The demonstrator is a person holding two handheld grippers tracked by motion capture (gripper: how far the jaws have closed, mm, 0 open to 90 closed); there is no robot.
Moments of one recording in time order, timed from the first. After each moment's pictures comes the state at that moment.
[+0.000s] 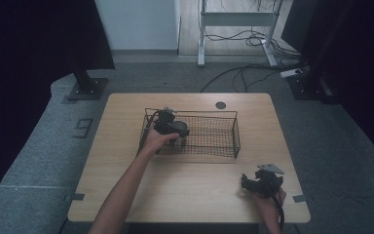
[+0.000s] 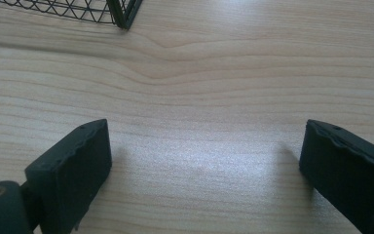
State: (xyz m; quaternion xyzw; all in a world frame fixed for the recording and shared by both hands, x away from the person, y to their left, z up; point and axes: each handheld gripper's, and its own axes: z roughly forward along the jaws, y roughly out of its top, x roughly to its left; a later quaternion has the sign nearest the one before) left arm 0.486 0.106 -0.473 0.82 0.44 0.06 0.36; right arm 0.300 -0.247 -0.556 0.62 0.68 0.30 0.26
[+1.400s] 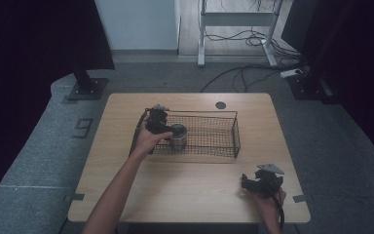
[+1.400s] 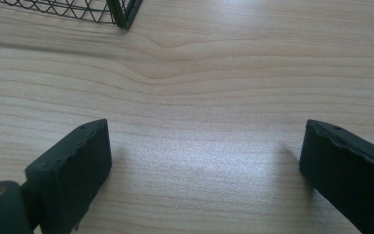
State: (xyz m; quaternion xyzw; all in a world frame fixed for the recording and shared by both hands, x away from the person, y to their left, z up) left arm 0.460 0.132 -0.432 0.80 0.44 0.08 0.39; right arm 0.300 -0.247 -0.556 0.62 0.68 0.30 0.26
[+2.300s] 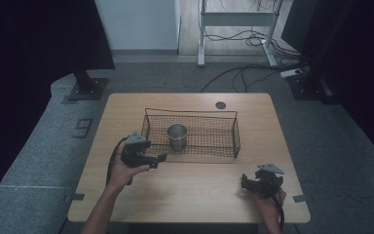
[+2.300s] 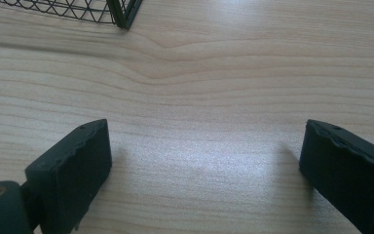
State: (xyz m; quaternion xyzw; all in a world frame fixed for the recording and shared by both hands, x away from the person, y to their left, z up) left arm 0.348 0.191 -0.450 0.80 0.39 0.11 0.44; right arm 0.300 -0.247 -0.556 0.62 0.68 0.30 0.26
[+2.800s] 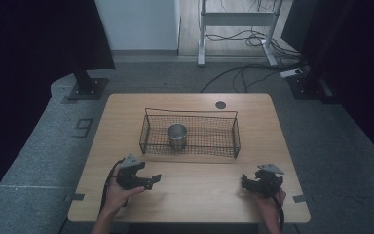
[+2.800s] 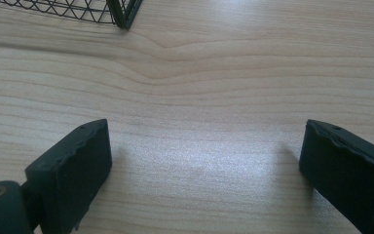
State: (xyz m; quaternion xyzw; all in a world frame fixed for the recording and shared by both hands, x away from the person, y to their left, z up) left arm 0.309 0.211 -0.508 0.80 0.41 0.09 0.42; right arm 0.300 -0.247 -0.556 0.62 0.68 0.30 0.26
